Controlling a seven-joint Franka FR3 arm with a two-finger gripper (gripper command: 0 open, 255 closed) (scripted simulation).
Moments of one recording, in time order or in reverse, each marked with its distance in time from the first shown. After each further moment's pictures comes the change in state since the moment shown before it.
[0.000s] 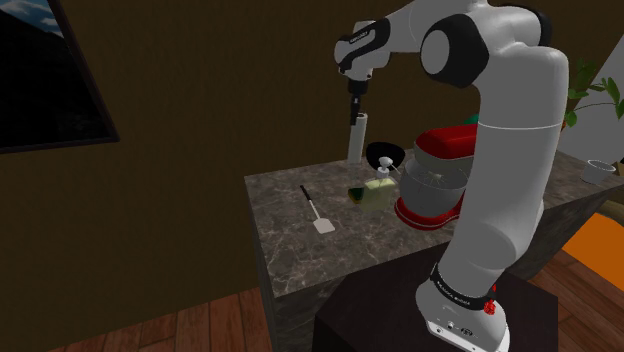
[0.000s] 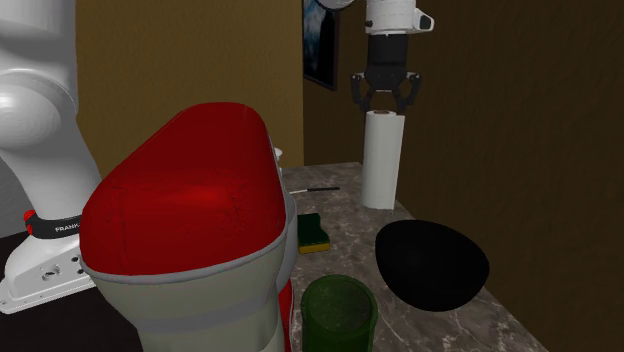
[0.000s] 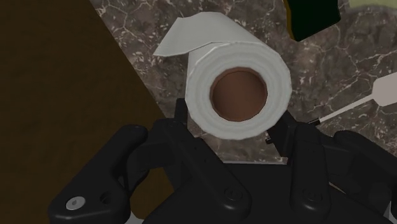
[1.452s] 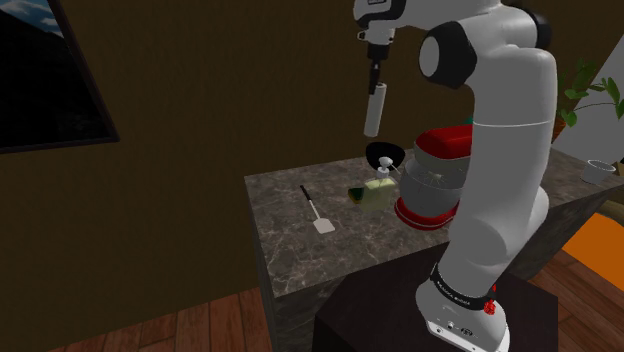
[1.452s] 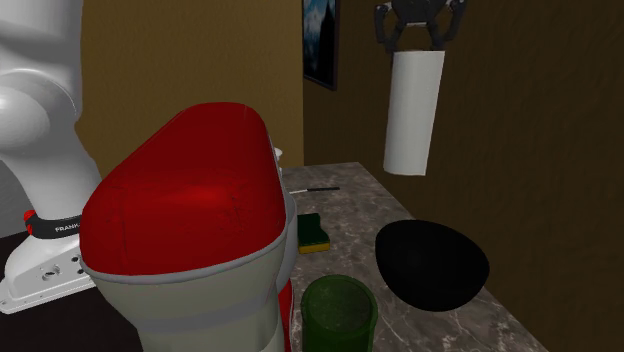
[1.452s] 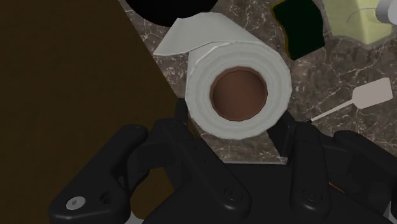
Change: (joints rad) arm -0.116 0.055 -0.044 0.359 0.032 -0.311 -0.118
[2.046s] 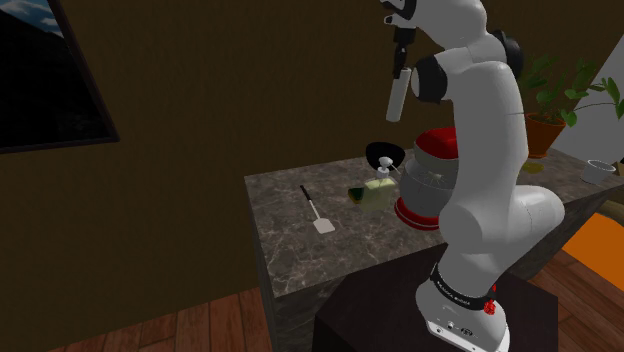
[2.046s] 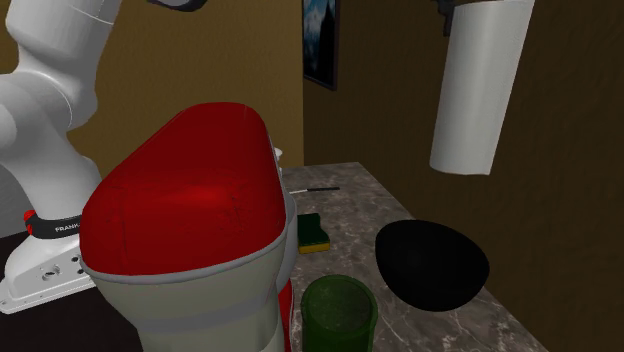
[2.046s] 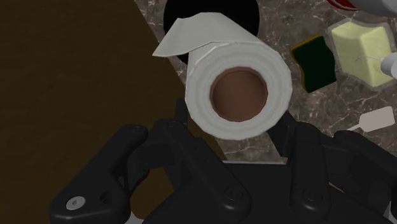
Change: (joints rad) arm -0.303 0.278 -0.010 0.554 0.143 -0.282 -0.177
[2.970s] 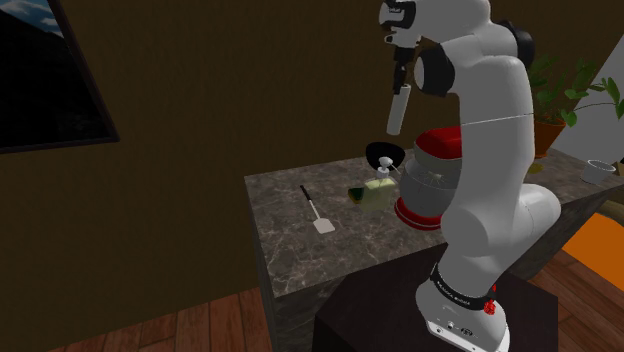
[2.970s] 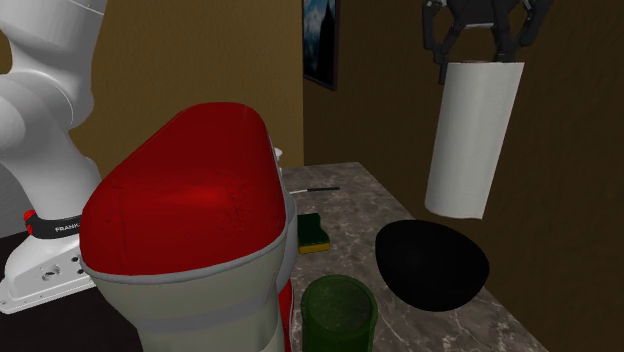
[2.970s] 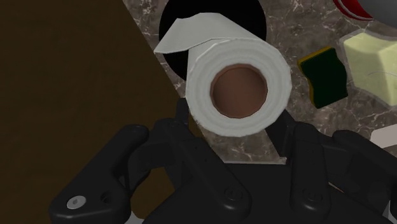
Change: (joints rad) arm 0.076 -0.099 -0.021 -0.337 -0.042 0.222 -0.039
